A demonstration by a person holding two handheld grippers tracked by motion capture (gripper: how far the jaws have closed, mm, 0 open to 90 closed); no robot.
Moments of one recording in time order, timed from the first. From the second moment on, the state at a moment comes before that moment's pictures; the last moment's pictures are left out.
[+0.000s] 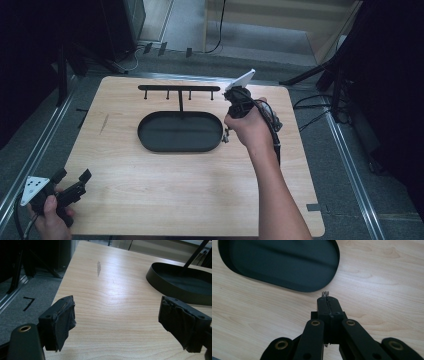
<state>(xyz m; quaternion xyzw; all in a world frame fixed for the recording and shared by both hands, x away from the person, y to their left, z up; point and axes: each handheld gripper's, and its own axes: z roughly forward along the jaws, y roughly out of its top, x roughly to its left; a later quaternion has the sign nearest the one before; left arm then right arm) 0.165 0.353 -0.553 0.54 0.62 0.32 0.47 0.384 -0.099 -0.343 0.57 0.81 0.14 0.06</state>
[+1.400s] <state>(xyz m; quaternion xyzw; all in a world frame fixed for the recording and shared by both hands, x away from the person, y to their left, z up) 0.166 0.351 -0.553 0.54 0.62 0.33 0.47 0.449 -0.040 -0.286 0.58 0.80 0.15 0.09</state>
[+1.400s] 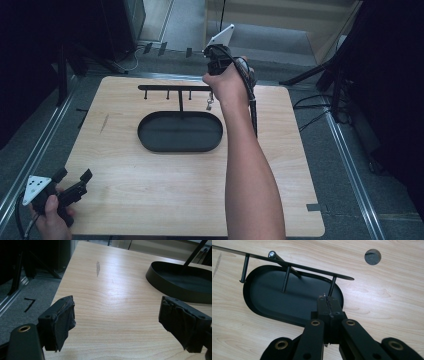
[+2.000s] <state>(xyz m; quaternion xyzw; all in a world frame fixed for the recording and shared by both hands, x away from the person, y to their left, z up) 0.166 0.351 -0.553 0.55 0.61 0.33 0.47 0.456 -0.047 -0.284 0.58 0.79 0.15 0.10</state>
